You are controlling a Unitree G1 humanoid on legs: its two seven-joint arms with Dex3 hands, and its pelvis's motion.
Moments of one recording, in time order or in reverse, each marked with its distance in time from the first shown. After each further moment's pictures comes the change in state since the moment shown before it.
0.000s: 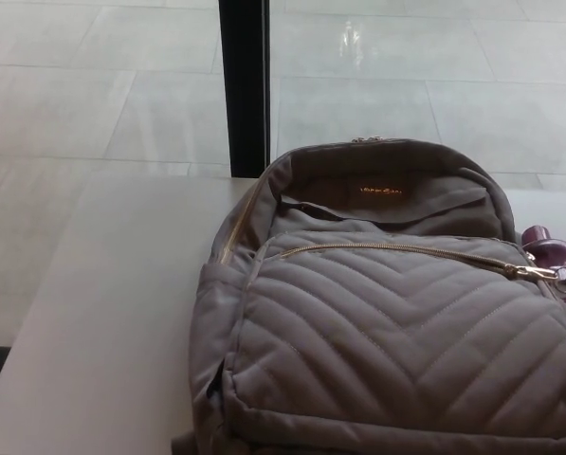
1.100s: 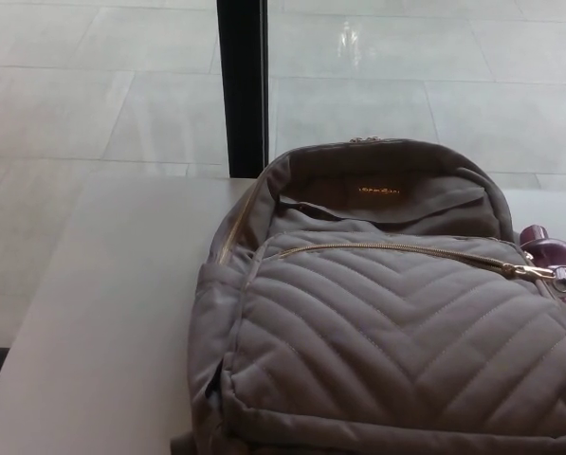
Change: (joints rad) left_arm 0.012 -0.001 0.000 -0.014 -0.001 0.002 -0.007; right_arm -0.011 -0.272 0.204 0.082 -0.149 0.329 0.184
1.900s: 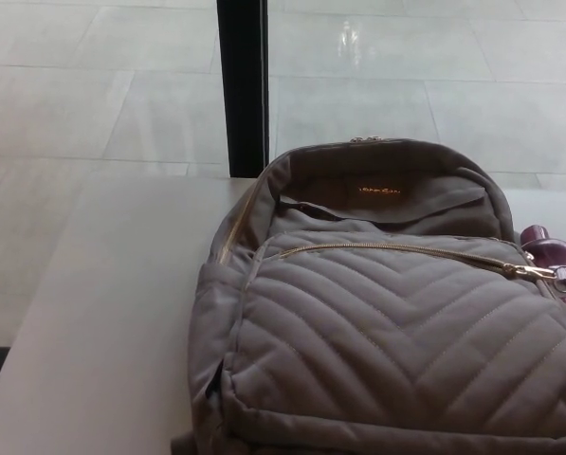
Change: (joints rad) left_arm -0.010 0.009 -0.018 0.019 0.003 -0.008 -0.004; right_arm -0.157 0.014 0.143 0.170 -0.100 0.029 -0.018
